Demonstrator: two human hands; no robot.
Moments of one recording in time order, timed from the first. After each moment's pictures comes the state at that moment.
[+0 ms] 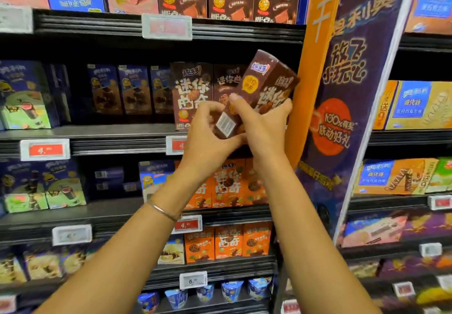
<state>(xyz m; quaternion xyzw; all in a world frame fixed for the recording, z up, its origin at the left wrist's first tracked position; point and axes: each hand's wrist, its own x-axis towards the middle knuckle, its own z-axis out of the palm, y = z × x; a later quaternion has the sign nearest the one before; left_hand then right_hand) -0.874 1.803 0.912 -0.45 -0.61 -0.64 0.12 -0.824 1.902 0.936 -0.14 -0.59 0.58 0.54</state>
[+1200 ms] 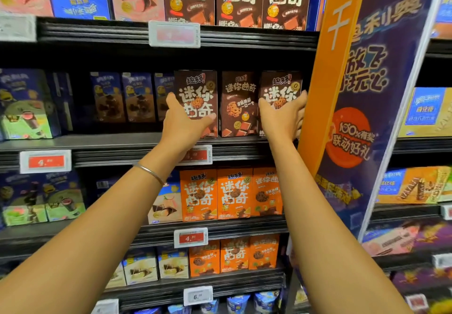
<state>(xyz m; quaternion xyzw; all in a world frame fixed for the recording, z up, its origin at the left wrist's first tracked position) -0.978 1.802 0.942 -0.27 -0.74 -0.61 0.11 -0.895 1.991 0.943 -0.30 -0.62 0.43 0.58</state>
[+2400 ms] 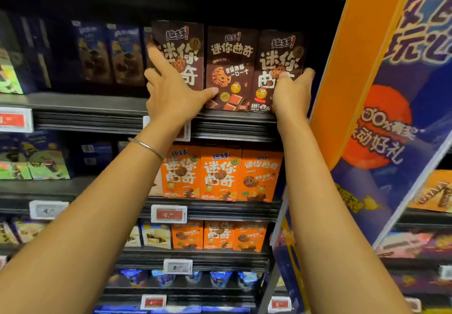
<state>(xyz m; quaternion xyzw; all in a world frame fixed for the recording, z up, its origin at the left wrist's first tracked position) -0.980 1.852 0.931 -0.13 -0.84 -0.47 0.26 -0.897 2.036 0.946 -0.29 -0.67 0.48 0.48</state>
